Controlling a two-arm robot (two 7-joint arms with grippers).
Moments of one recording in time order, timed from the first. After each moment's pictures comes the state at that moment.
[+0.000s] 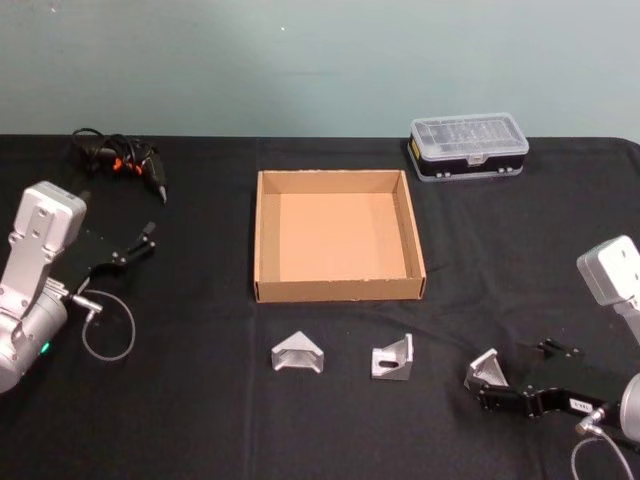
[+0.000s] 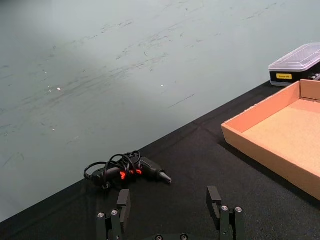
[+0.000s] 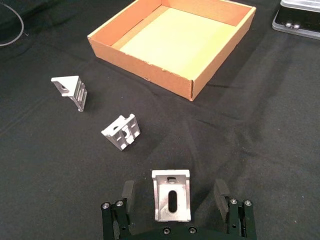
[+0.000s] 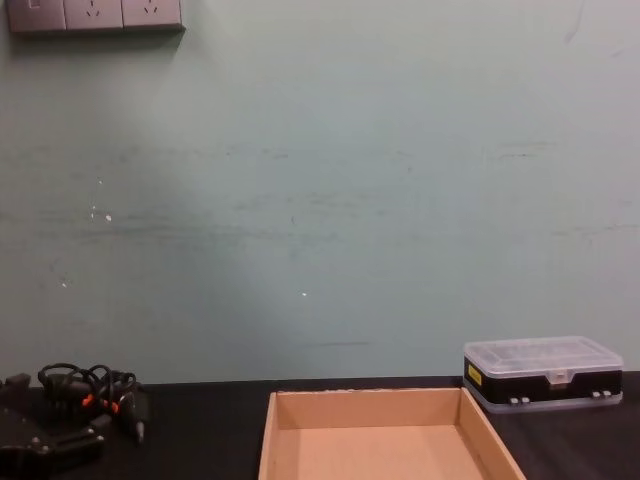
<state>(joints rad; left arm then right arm) -0.20 0.60 0.45 -1.41 -0.25 -0.12 0.03 -0.13 0.83 -0.24 -1.90 0.59 0.50 0.27</state>
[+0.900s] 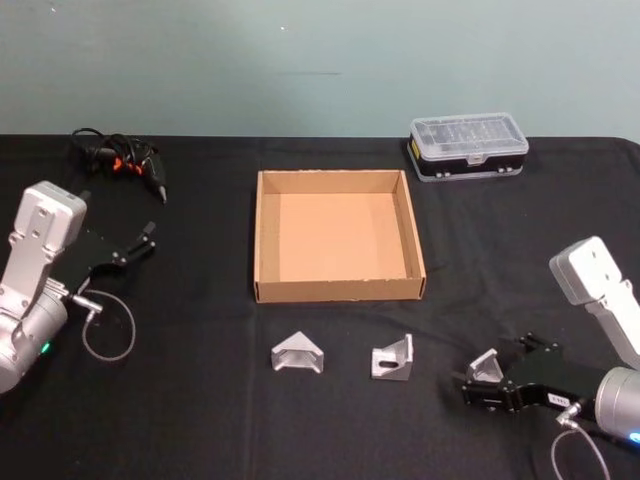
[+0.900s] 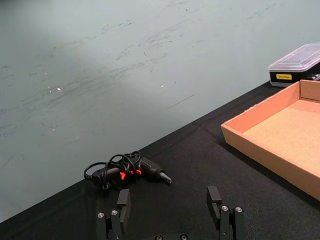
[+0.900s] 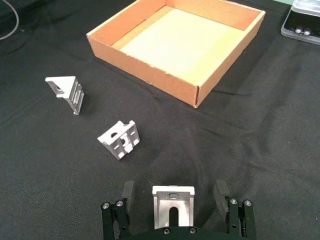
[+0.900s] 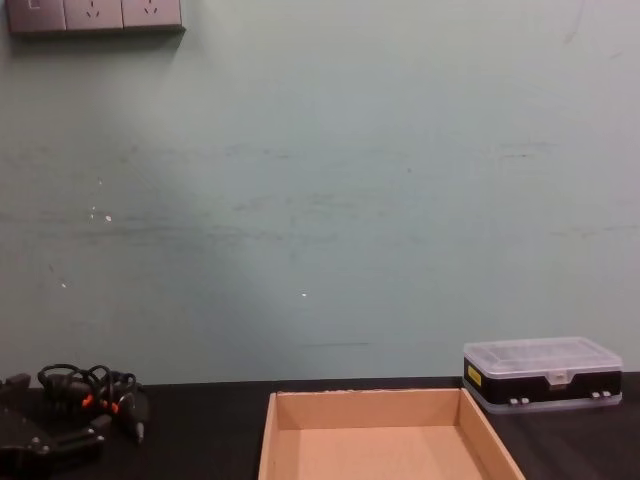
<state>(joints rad) -0.20 0.60 0.45 -1.41 -0.25 -0.12 0.03 -0.07 0.76 -0.29 -1.84 0.50 0.49 0.31</state>
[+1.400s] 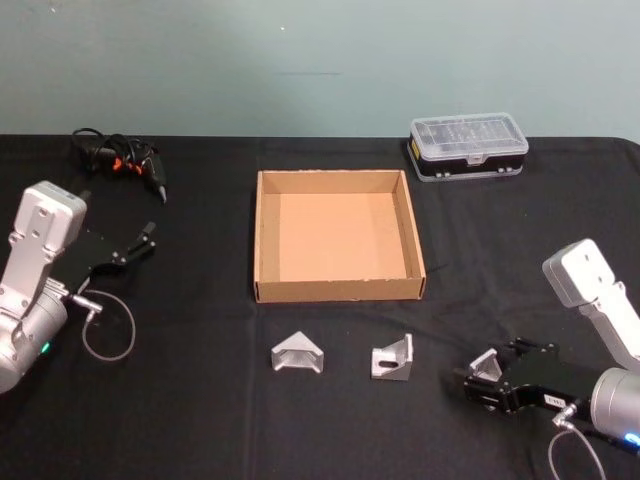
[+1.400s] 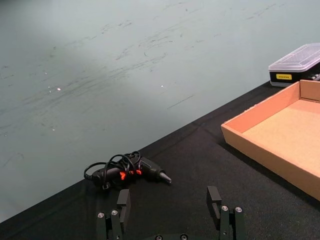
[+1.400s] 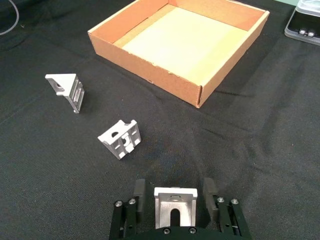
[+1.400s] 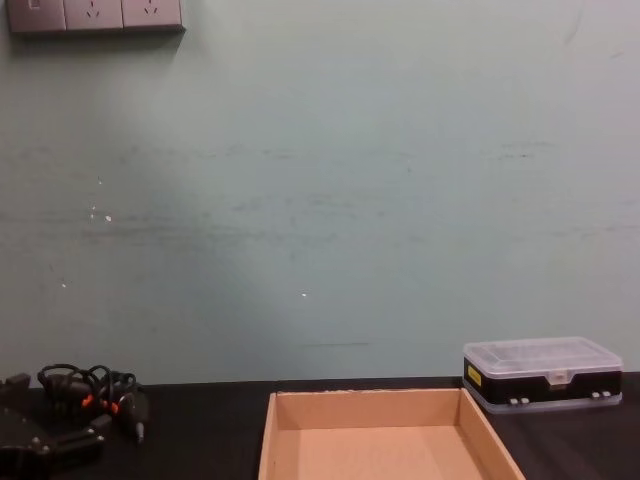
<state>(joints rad) -0.20 0.60 0.45 -1.41 -0.25 -0.12 0.03 -0.06 0.74 -0.29 -1.83 0.46 0.49 0.32</state>
